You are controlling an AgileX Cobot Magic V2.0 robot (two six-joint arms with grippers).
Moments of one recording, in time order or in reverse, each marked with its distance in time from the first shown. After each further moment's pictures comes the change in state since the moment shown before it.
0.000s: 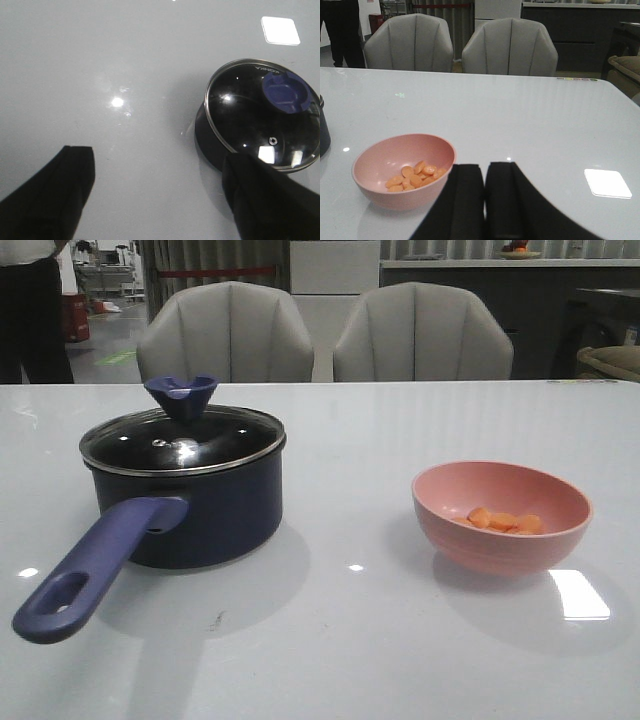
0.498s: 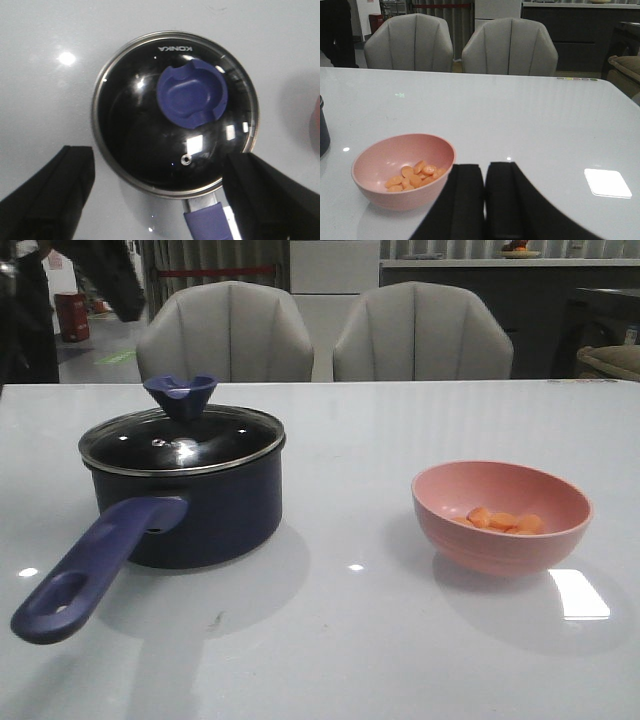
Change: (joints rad) left arm -0.283 0.466 -0.311 -0.015 0.037 -0.031; right arm 0.000 0.000 0.000 0.000 0.000 0.000
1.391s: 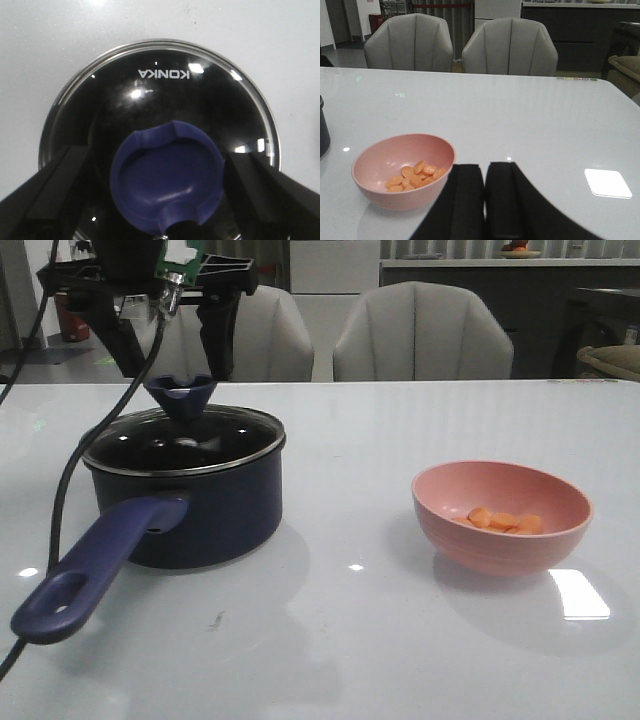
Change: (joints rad) left arm -0.116 0.431 -0.481 0.210 0.310 -0.290; right arm 0.000 0.000 0.000 0.000 0.000 0.000
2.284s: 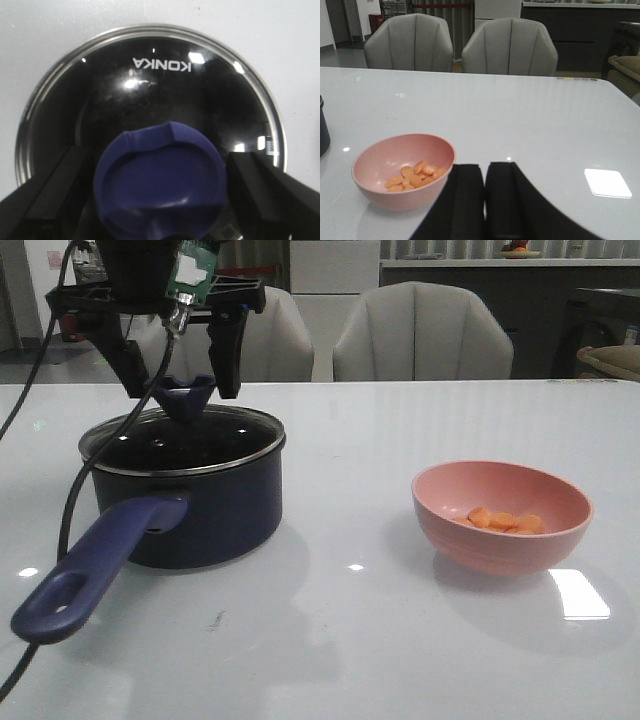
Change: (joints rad) left arm 0.000 0.048 -0.016 -0.018 0.033 -0.040; right arm 0.000 0.000 0.000 0.000 0.000 0.000
